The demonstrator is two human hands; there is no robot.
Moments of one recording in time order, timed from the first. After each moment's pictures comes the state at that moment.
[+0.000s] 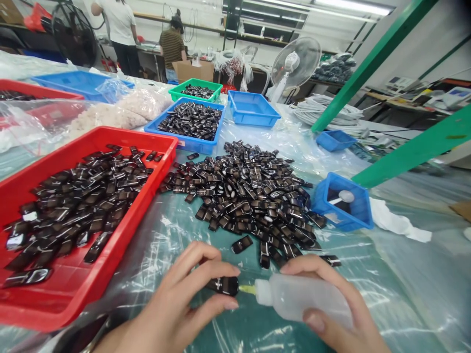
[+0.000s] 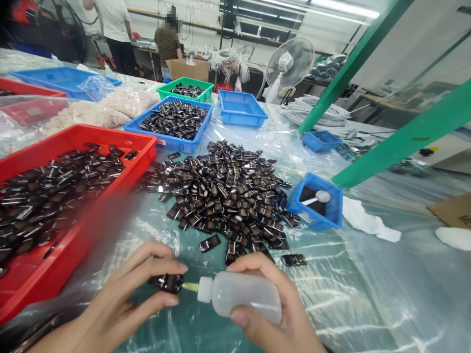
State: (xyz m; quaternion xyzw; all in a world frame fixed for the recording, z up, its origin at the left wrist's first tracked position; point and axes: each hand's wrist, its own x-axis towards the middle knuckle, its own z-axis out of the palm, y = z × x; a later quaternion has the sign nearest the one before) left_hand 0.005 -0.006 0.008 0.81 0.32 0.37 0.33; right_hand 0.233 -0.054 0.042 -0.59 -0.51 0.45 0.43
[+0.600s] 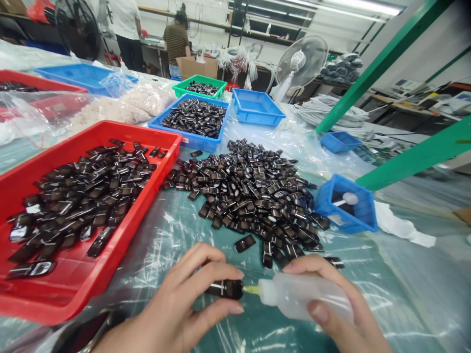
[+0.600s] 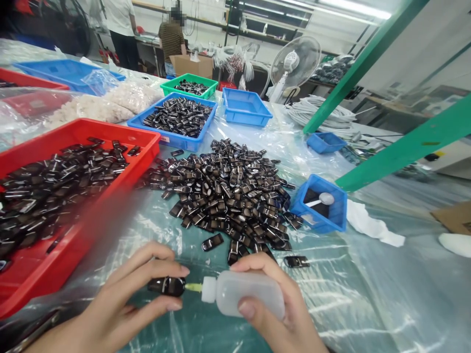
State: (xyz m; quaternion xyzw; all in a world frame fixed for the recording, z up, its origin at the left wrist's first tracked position) left_hand 0.006 -0.011 0.011 0.79 0.33 0.40 0.34; right_hand 0.237 -0.053 0.040 -0.62 -0.51 0.43 0.40
